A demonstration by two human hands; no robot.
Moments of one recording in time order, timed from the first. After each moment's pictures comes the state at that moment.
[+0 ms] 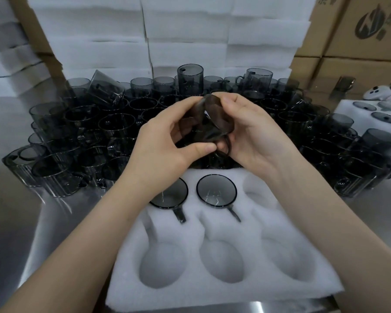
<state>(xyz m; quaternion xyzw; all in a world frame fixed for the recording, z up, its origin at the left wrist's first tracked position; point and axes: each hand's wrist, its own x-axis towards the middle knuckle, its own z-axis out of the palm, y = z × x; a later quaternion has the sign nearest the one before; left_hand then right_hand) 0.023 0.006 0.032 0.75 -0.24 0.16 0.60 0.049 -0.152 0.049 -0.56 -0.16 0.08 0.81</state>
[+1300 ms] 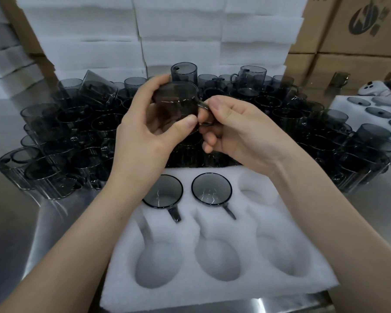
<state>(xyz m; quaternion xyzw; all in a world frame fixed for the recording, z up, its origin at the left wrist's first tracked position) 0.021 0.010 0.036 0.71 -0.19 0.24 0.64 0.046 -0.159 0.048 -0.61 -0.27 0.11 0.74</state>
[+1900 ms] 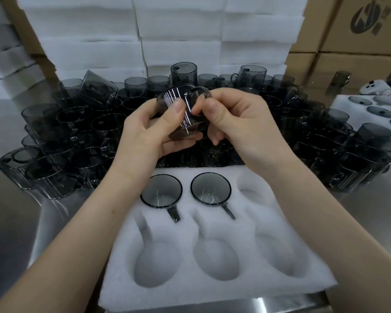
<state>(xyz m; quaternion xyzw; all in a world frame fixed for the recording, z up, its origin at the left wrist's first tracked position) 0.026 0.010 0.036 0.63 -0.15 0.08 0.76 0.042 -0.154 0.048 -0.69 -0.32 -0.11 0.64</state>
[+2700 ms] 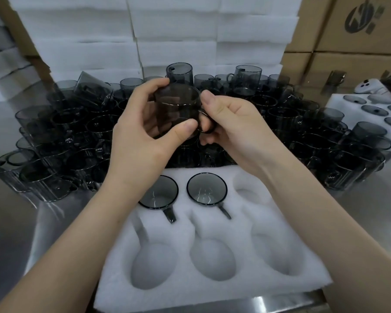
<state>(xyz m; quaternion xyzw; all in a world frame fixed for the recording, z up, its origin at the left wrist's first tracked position) 0.021 0.006 0.033 0.71 -0.21 0.25 0.62 0.047 -0.152 0.045 -0.66 -0.25 -0.01 0.71</state>
